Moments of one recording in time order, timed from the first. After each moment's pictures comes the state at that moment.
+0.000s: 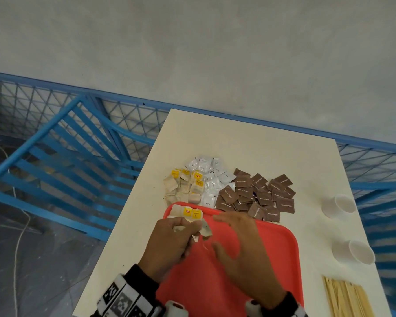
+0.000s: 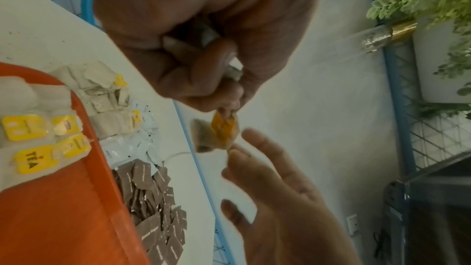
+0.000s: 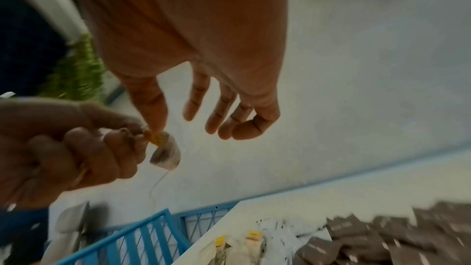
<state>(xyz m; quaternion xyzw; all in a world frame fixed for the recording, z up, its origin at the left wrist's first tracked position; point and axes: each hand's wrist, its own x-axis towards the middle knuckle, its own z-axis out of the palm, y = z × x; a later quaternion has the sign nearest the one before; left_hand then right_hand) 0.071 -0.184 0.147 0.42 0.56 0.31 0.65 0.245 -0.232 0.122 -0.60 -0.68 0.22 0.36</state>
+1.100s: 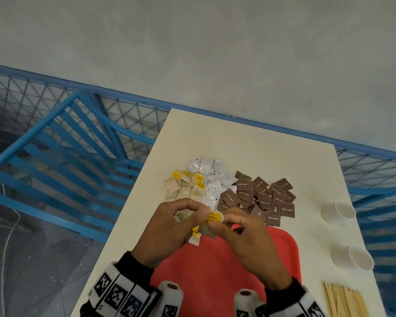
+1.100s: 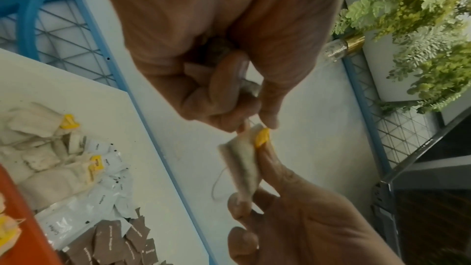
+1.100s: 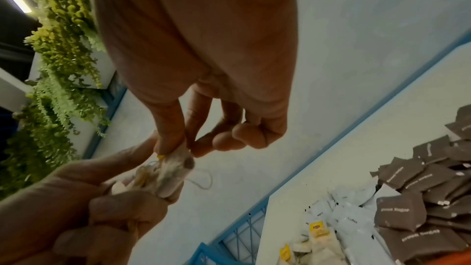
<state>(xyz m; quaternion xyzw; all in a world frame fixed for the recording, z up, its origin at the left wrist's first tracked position) 0.051 -0.152 0.163 0.51 0.46 0.36 0.63 0.235 -0.194 0.161 -0.57 -0.55 0.45 0.41</state>
